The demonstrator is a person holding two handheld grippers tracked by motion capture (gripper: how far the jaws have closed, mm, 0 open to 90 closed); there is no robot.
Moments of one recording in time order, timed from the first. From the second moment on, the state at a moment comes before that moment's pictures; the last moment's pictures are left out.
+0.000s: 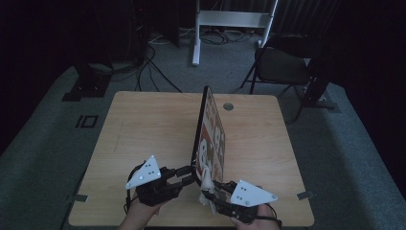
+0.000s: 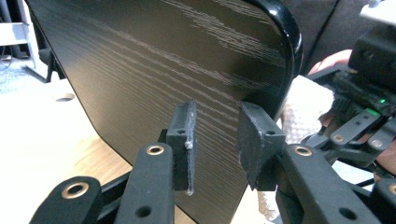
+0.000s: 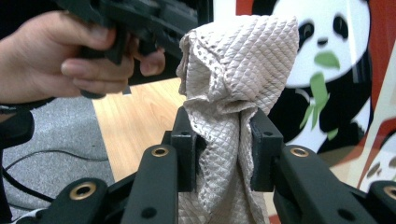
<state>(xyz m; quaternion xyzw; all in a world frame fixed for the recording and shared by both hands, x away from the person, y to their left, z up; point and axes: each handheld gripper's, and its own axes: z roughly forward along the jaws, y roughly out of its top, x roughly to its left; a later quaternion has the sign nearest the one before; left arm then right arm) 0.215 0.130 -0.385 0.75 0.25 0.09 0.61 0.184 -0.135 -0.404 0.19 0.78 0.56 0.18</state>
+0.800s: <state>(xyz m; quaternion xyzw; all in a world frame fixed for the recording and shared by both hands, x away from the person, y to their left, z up) 0.215 0.129 -0.386 0.75 0.25 0.09 0.61 0.182 -0.152 -0.467 0.26 0.81 0.51 0.15</state>
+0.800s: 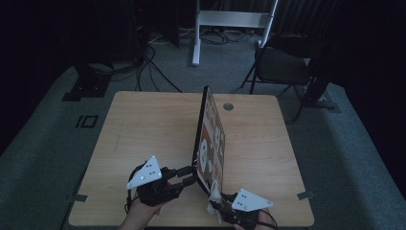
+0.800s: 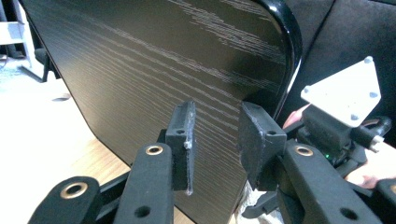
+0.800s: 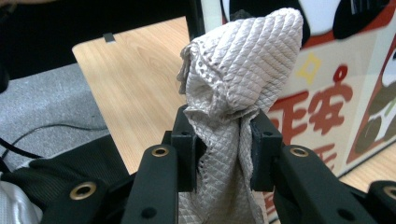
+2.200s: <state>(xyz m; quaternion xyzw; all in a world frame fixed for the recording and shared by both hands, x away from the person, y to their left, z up) 0.209 0.129 -0.394 0.76 0.24 0.08 0.60 0.188 -0.188 -0.522 0.33 0.83 0.44 0.09</state>
